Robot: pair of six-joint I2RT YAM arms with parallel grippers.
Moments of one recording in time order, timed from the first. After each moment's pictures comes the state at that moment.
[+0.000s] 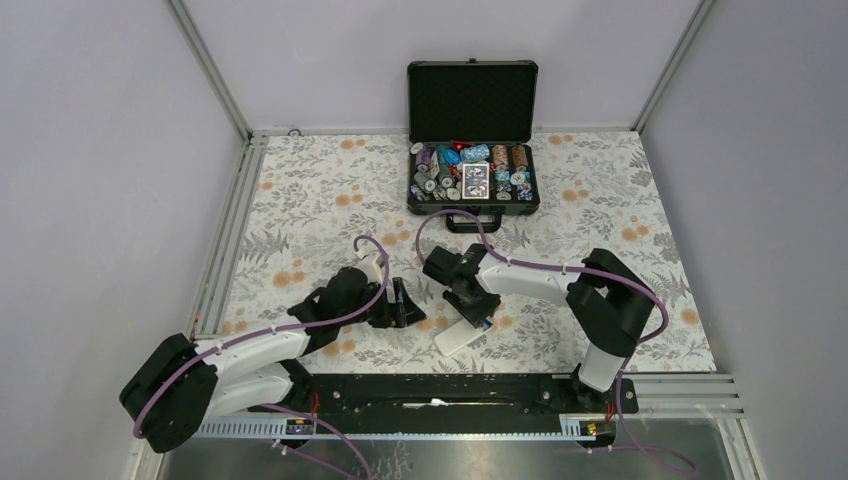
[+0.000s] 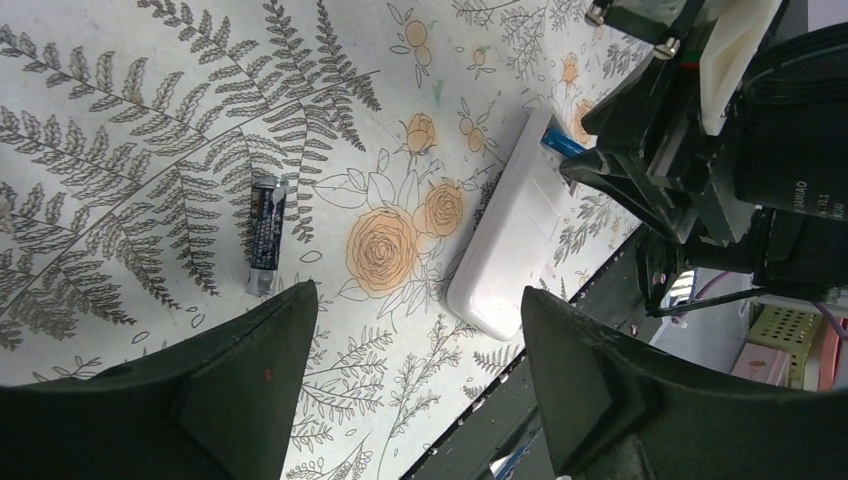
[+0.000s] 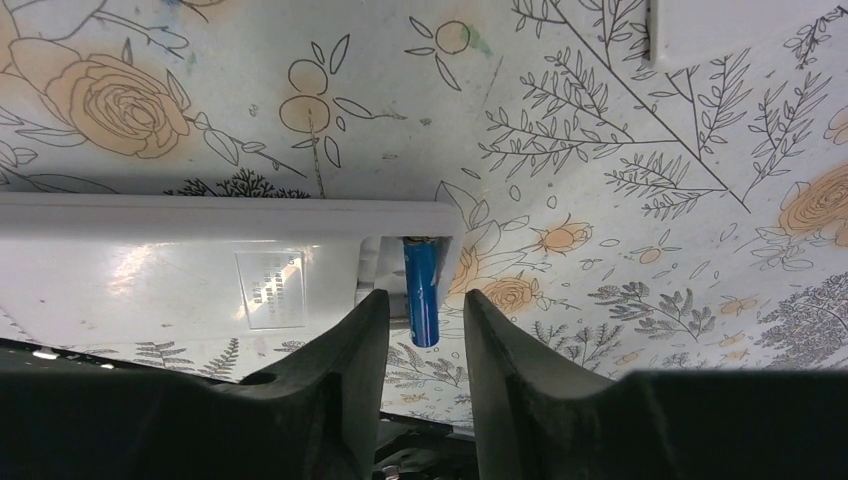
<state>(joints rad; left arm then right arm) -0.74 1.04 0.28 0.15 0.24 -0.78 0.97 1.75 1.10 -0.91 0.17 0.21</state>
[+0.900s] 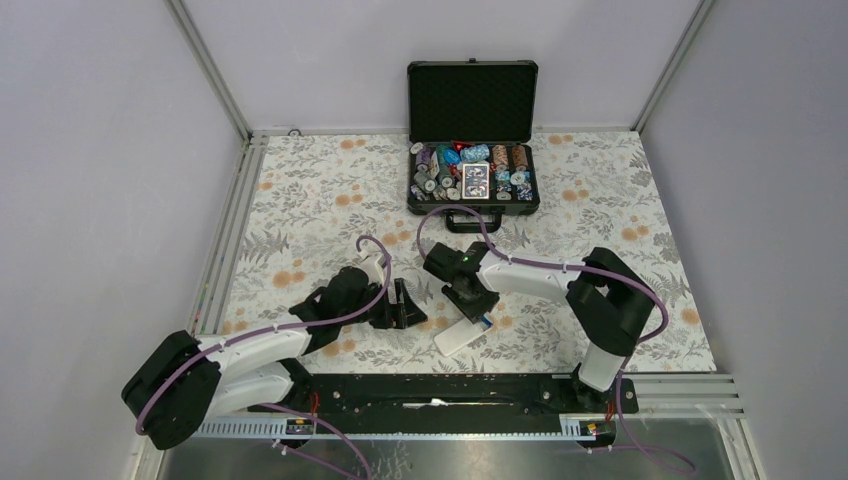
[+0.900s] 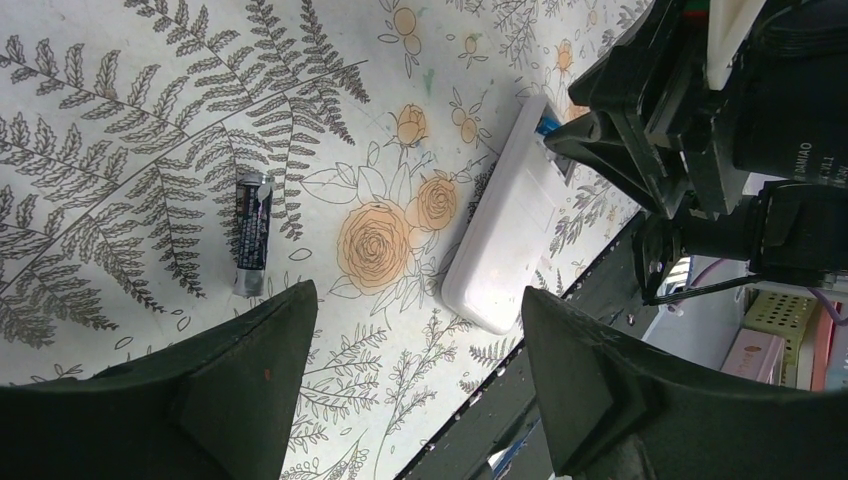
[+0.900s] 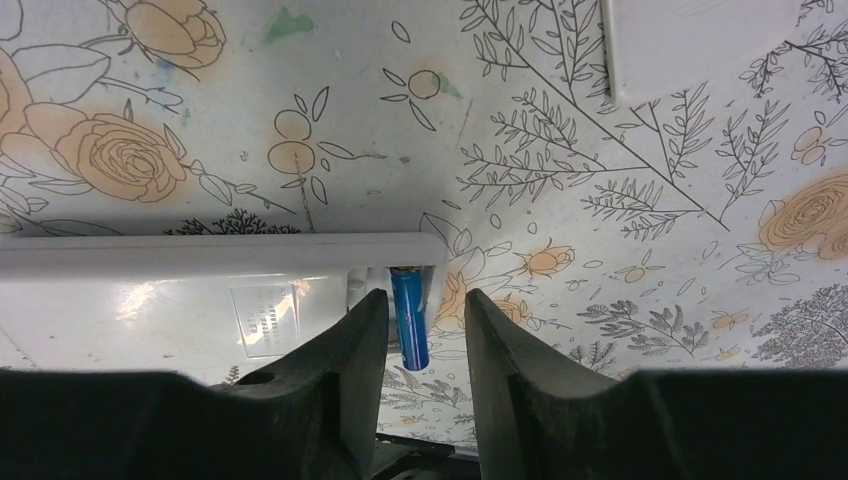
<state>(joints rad) -0.74 1.05 0.28 0.17 0.28 -0.78 0.96 1.75 1.10 -0.86 0.19 0.22</state>
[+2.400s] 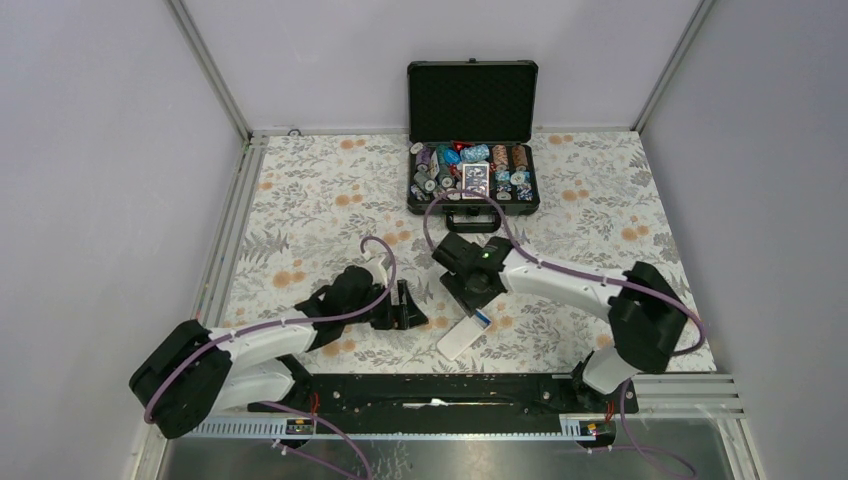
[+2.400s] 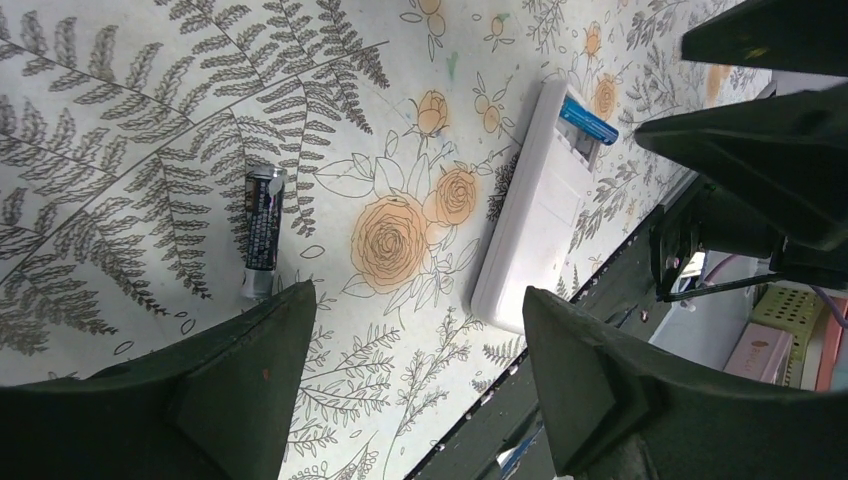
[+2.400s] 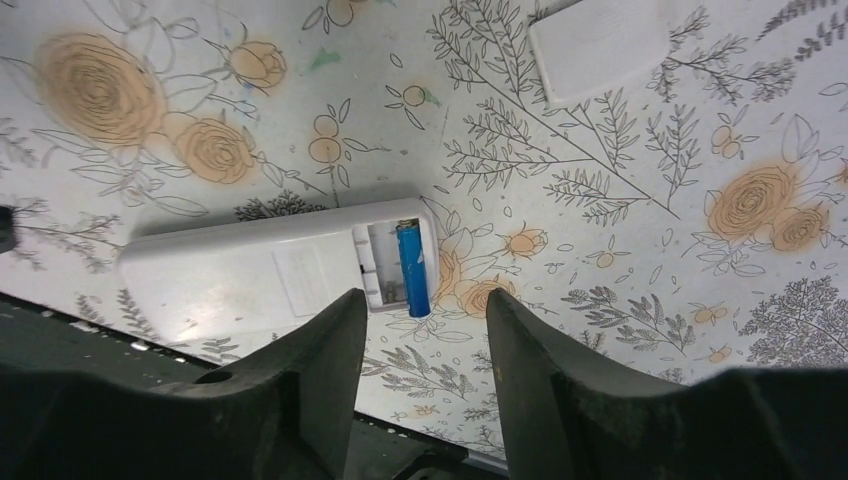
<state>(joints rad) -0.74 1.11 0.29 0.18 0.29 -0.78 0.95 1.62 1.10 -0.84 0.19 0.24</state>
